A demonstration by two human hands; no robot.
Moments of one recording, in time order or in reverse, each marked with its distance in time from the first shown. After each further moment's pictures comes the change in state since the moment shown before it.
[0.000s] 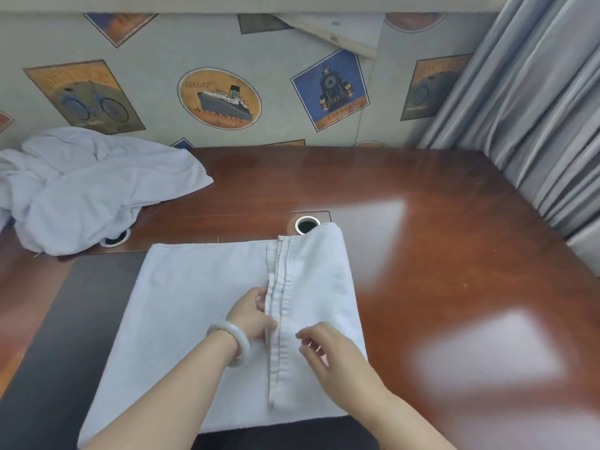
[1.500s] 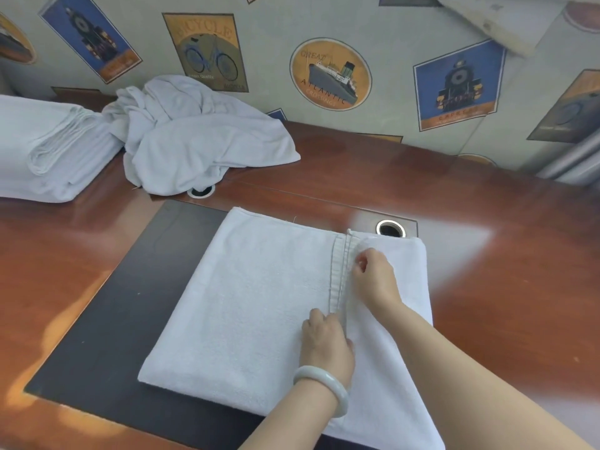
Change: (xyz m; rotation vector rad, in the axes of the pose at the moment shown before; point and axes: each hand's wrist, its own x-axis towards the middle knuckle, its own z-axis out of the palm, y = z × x) left_hand -0.045 -0.011 0.047 0.435 0.327 0.048; right_hand 0.183 0.001 0.026 -0.096 0.195 0.200
